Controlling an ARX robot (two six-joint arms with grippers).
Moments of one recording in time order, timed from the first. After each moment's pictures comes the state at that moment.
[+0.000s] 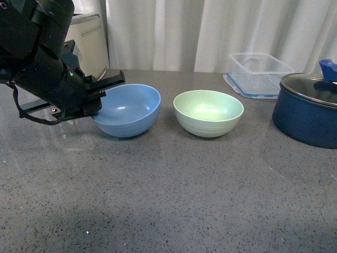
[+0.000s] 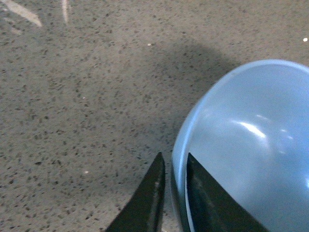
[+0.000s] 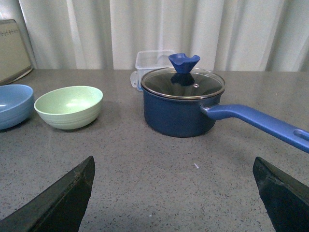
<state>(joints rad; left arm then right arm) -0.17 1.99 1.35 -0.03 -0.05 -0.42 0.00 0.00 0.01 0.00 0.00 0.00</state>
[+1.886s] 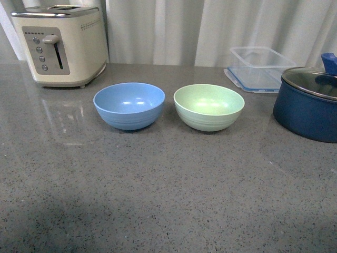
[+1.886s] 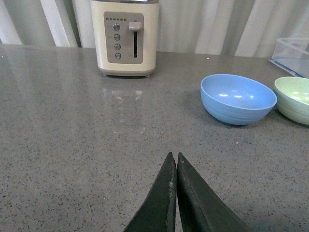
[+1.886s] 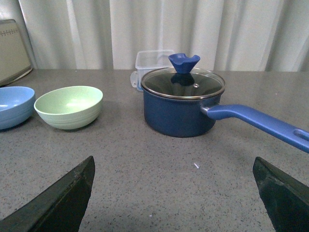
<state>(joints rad) 0.00 0.69 0.02 0.66 0.00 -0.01 0.00 0.00 0.01 0.00 0.00 0.00</state>
